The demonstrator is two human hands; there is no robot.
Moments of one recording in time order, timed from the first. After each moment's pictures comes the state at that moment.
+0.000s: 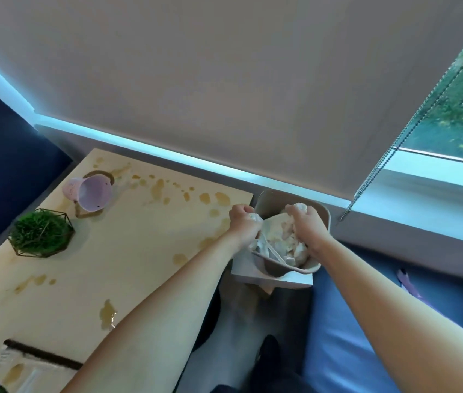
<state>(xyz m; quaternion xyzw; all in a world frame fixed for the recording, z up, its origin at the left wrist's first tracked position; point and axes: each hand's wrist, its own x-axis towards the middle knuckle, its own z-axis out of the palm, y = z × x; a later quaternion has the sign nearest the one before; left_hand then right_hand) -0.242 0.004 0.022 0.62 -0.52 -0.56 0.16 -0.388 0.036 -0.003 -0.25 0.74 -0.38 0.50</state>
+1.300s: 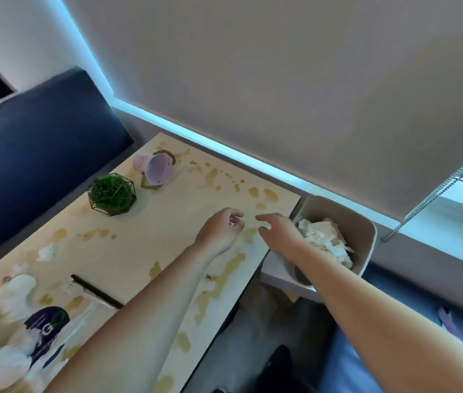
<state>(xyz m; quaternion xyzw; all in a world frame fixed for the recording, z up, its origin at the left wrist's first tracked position) -0.102 0.028 0.028 0.66 -0.62 -0.39 0.16 -0.266 0.032 0.012 -0.64 0.67 -0.12 0.36</state>
